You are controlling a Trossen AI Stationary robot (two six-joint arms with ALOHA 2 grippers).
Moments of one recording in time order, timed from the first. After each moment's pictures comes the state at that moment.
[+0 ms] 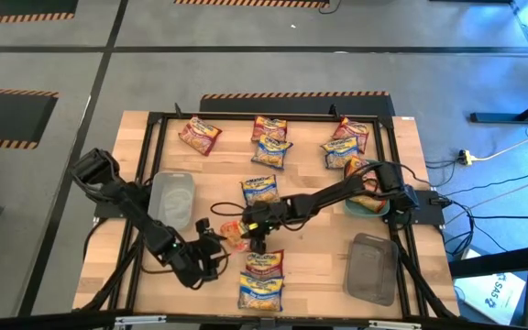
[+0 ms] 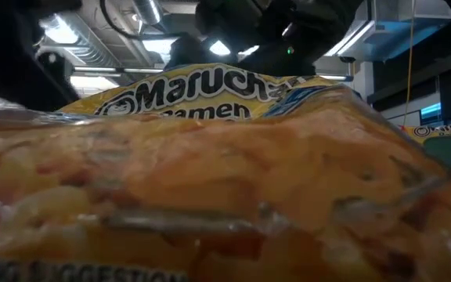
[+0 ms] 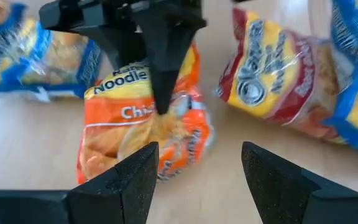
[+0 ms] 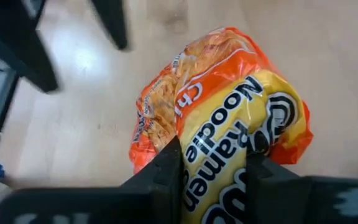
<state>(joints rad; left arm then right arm) -0.77 1.60 0.79 -0.16 -0.76 -0.78 0.16 2.13 1.31 0.14 -0.12 0.39</state>
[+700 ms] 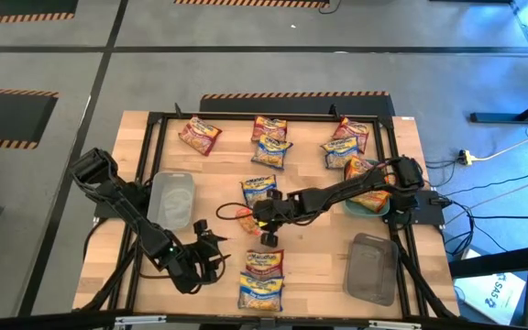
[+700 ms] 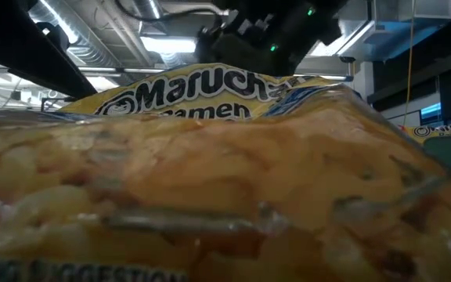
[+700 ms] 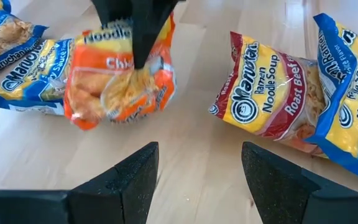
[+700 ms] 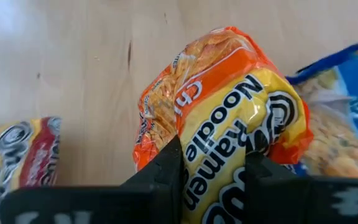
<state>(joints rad) -0.80 1.59 0.85 -0.25 -0.83 -0.81 0.19 1.97 1.31 -0.23 0.10 0.26</state>
